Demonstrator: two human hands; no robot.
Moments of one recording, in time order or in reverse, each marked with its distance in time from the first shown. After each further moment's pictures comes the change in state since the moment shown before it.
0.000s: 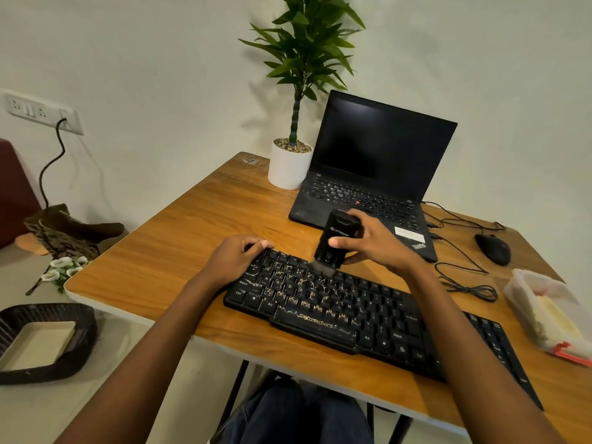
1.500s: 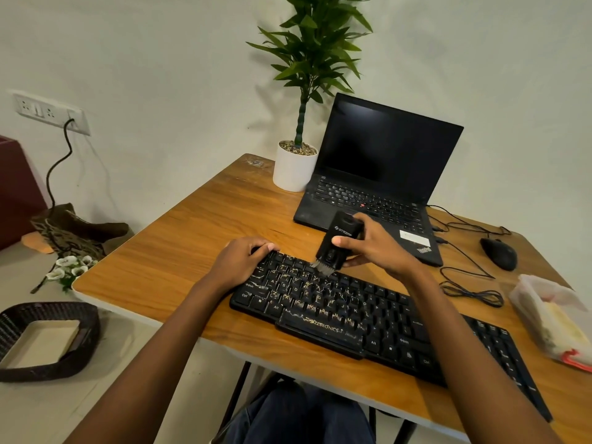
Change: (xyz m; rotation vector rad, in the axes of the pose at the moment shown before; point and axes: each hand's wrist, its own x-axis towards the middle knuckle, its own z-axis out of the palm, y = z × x) left_hand 0.002 -0.004 0.003 0.100 0.015 0.041; right_hand 0.009 0.008 0.004 0.083 0.038 0.043
